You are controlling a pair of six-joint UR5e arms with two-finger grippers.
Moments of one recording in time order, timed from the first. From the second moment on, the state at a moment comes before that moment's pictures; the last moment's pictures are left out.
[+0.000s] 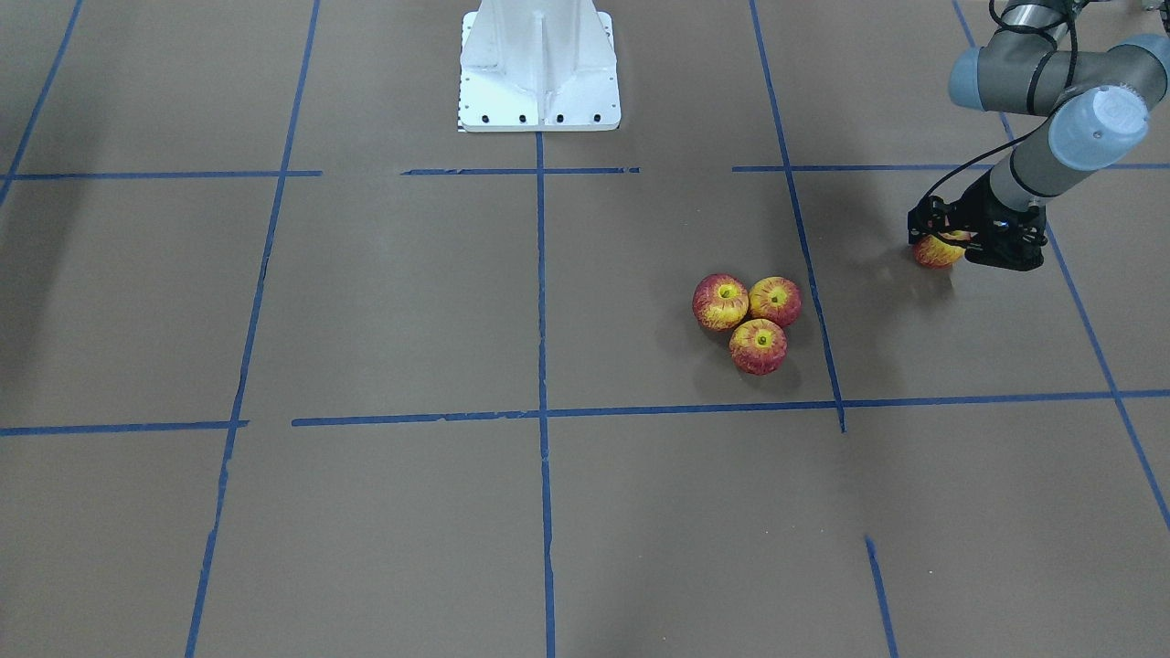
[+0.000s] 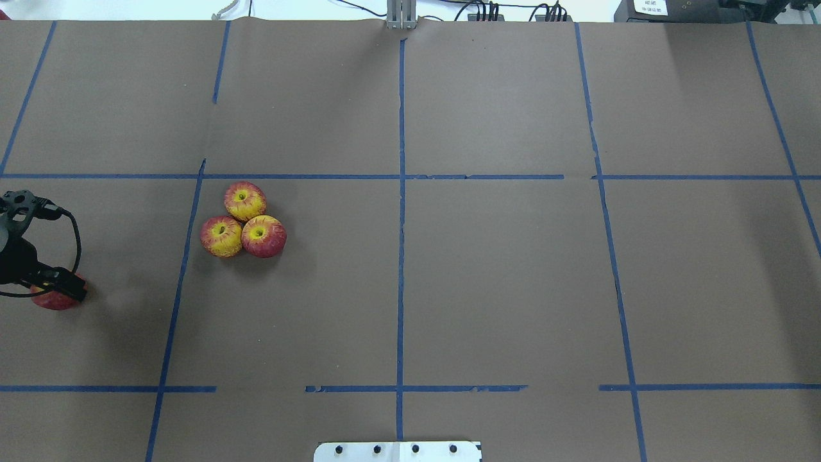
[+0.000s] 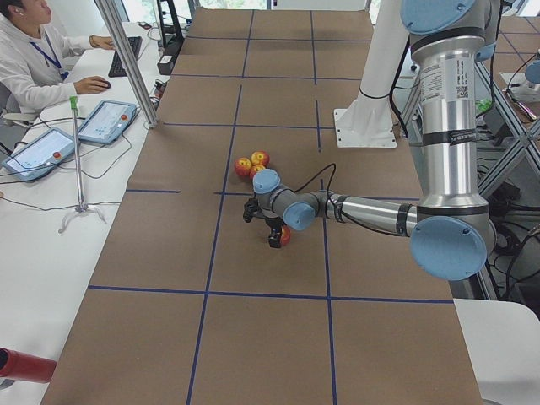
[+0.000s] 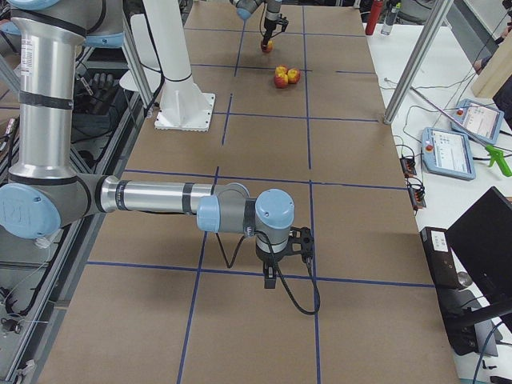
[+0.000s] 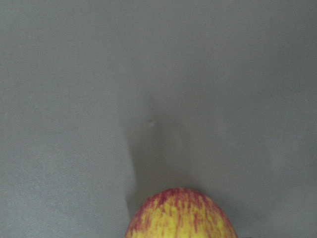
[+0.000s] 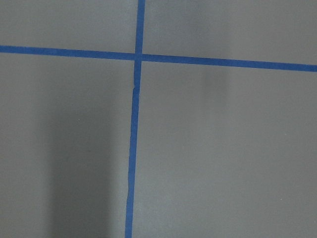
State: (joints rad) left arm -0.86 -1.45 -1.71 -2.00 -2.24 -0.59; right arm 1.59 -1.71 1.71 -1.58 2.29 -0.06
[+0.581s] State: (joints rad) left arm -0.87 -1.45 -1.84 -1.98 -2.24 -0.63; right arm 1.59 -1.71 1.71 -1.58 2.29 -0.06
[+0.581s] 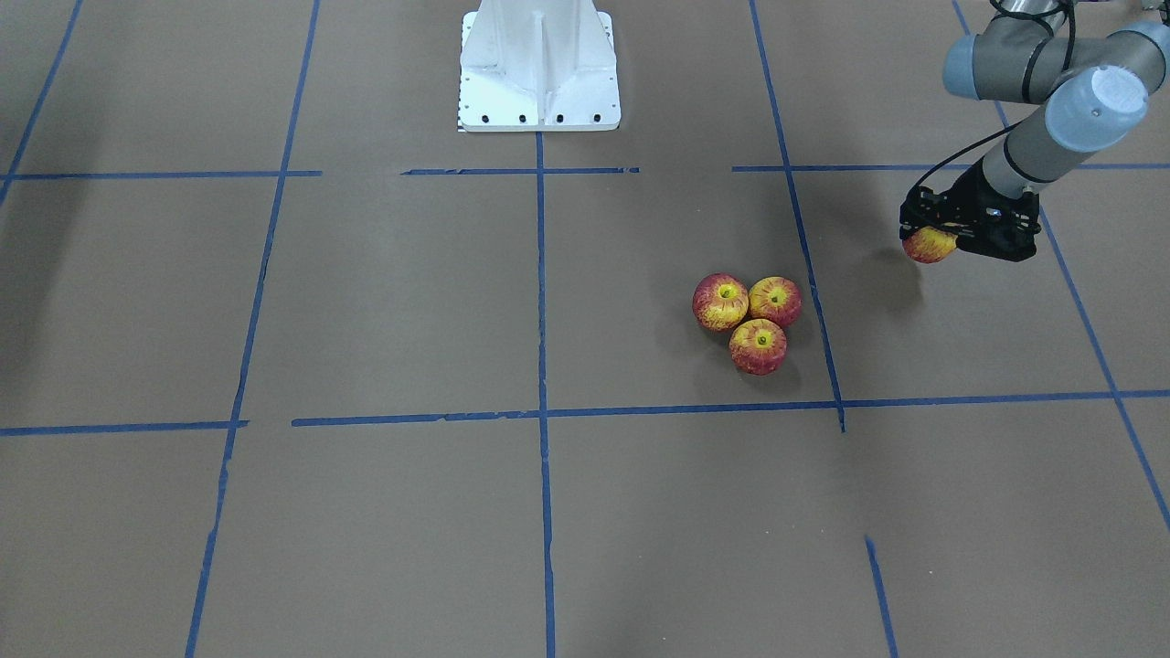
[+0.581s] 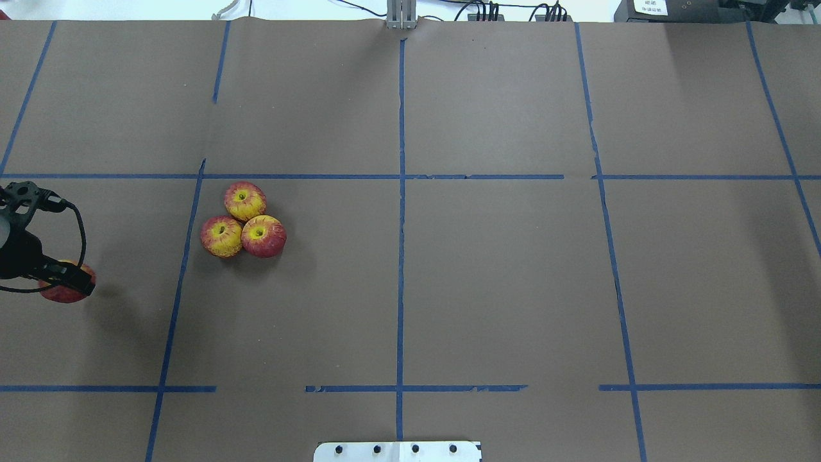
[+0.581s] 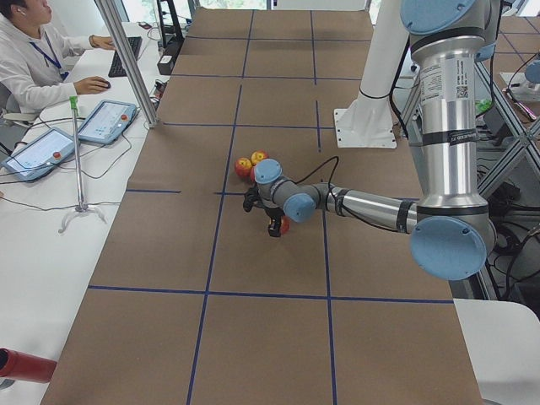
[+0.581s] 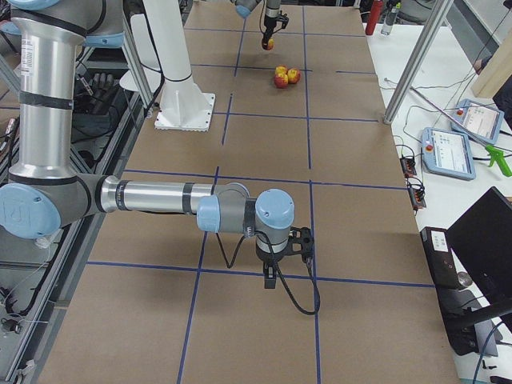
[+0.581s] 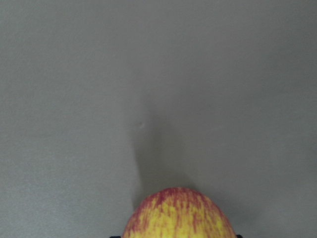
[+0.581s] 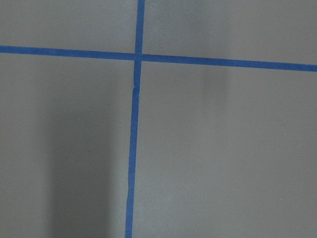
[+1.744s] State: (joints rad) left arm -0.80 -1.94 -1.78 -1.67 -2.25 -0.93; right arm 1.59 -1.71 1.71 -1.58 2.29 -0.06
